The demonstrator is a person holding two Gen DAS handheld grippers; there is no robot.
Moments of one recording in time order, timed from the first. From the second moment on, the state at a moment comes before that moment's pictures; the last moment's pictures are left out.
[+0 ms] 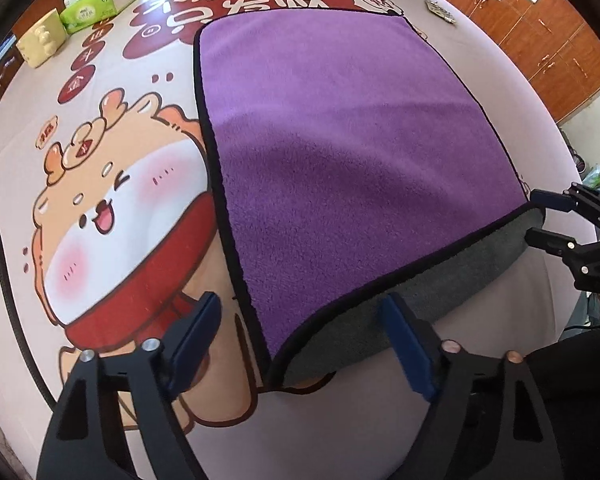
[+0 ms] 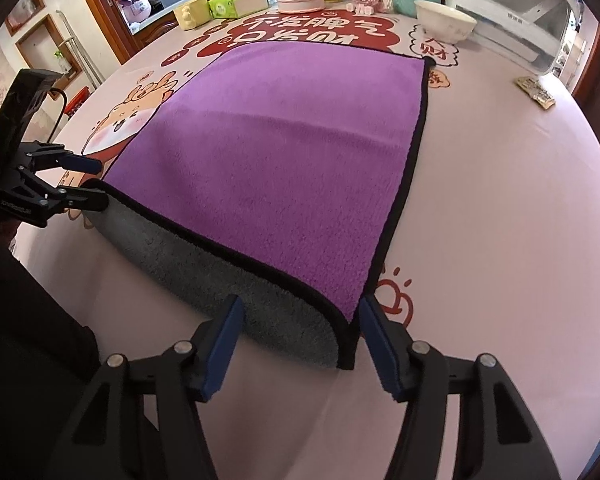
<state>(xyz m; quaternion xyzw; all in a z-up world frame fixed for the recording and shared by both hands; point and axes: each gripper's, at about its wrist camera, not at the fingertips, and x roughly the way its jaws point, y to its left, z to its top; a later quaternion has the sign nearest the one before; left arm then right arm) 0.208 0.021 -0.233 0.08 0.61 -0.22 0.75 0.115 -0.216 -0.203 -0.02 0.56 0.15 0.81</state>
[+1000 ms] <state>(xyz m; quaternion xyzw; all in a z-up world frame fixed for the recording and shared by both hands) 0.197 0.054 -0.225 0.05 0.61 -0.22 0.76 0.110 -0.220 -0.202 -0.03 0.56 0.14 0.81</state>
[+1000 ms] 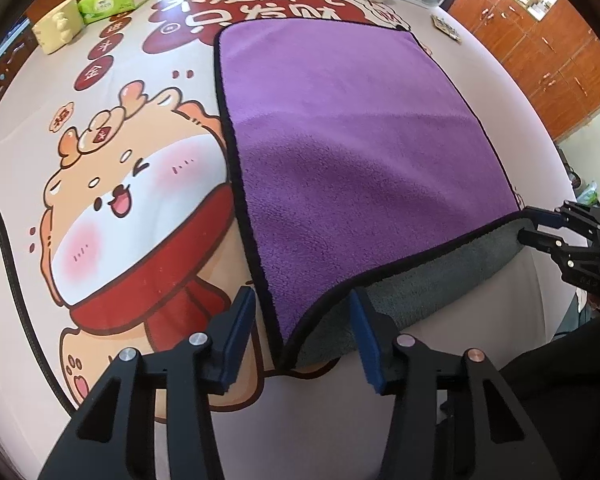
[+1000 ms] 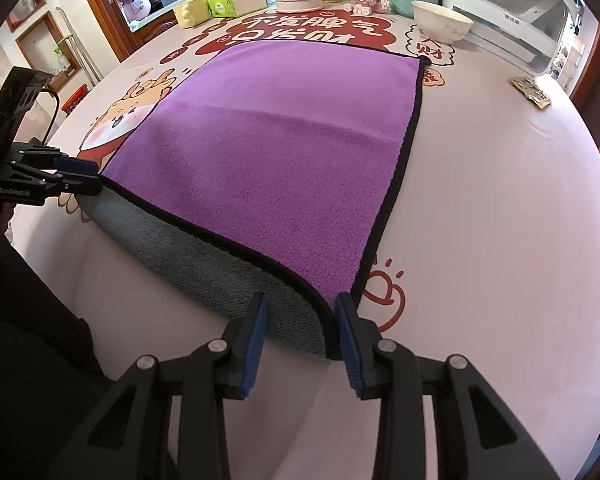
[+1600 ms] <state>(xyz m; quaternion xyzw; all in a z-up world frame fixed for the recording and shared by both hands) 0.195 0.040 -0.223 0.07 0.62 -0.25 0.74 0.109 -0.222 -0.202 -0.03 0.56 0.15 0.81</state>
